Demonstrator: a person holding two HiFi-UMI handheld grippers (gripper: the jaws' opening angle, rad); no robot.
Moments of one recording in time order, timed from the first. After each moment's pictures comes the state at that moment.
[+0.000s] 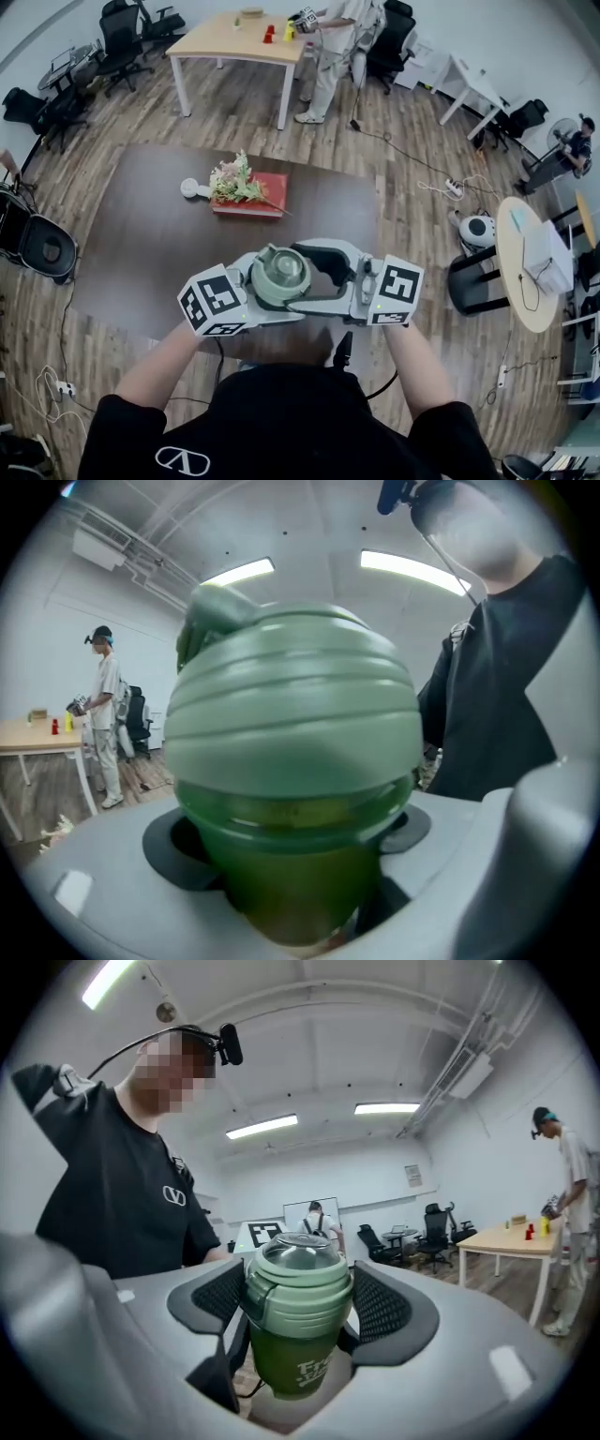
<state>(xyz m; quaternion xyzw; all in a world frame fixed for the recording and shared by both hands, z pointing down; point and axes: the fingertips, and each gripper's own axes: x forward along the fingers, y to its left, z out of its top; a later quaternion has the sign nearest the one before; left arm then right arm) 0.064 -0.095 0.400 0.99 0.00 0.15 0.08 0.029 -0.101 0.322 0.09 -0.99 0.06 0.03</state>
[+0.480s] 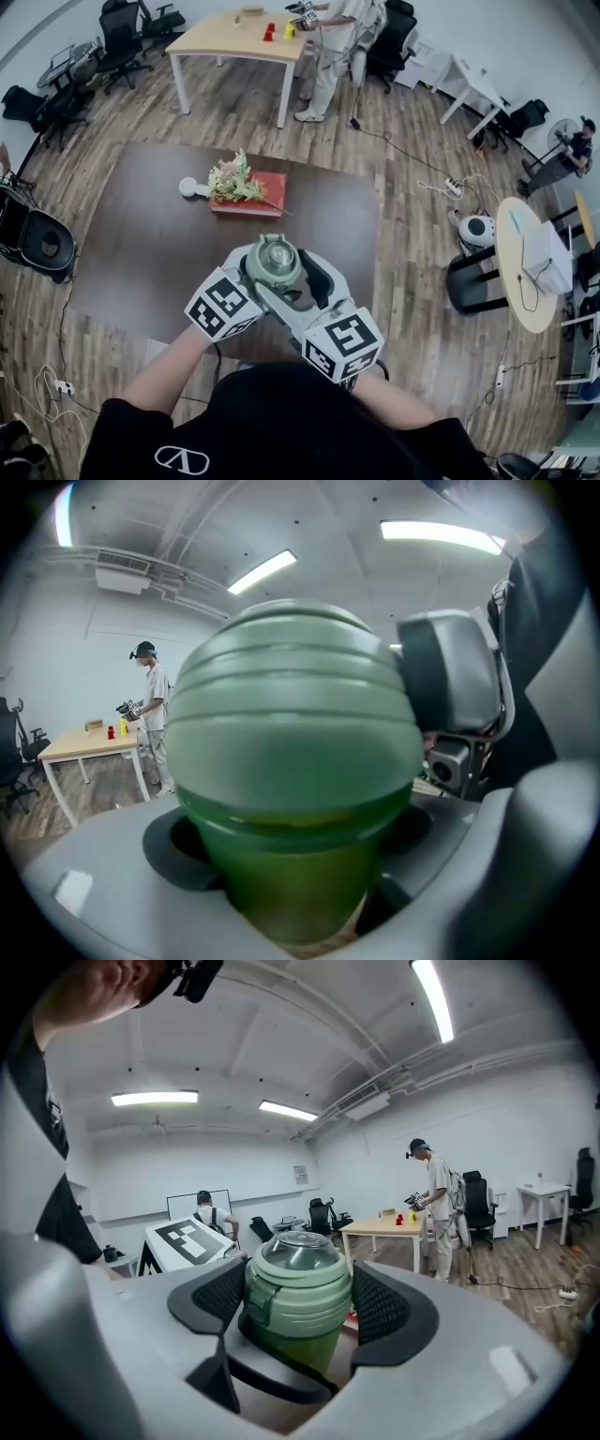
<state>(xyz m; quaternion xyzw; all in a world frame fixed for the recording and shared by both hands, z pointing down) 0.052 -0.142 0.429 0.97 -0.15 0.19 0.07 0.019 -0.132 0.348 0.45 -0.88 0.13 0.06</state>
